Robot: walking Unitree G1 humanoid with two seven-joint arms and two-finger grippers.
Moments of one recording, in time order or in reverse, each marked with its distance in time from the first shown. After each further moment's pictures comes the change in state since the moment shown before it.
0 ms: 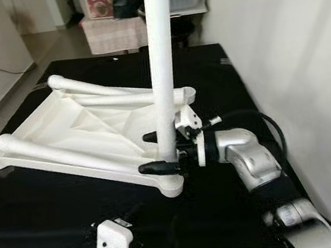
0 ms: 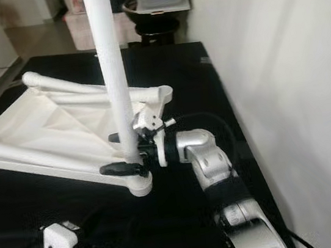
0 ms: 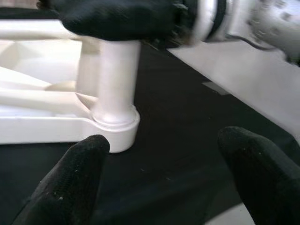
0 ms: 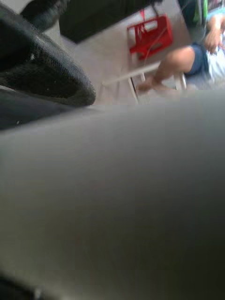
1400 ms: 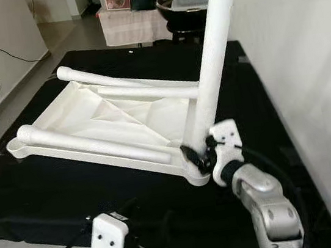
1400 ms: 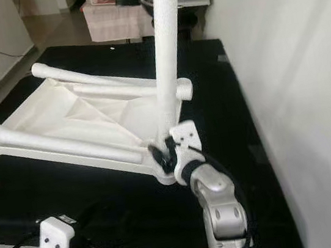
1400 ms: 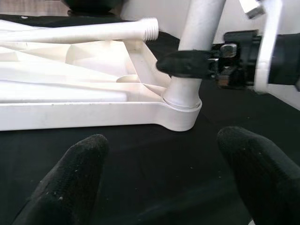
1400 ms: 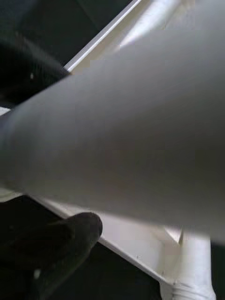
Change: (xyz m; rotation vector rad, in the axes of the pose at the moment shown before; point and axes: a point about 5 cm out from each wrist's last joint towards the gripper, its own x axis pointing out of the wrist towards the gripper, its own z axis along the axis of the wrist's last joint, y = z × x) left arm 0.013 0.017 -0.003 0.055 -0.008 0.021; right arm -0.067 0.043 -0.048 0.161 0.101 -1.075
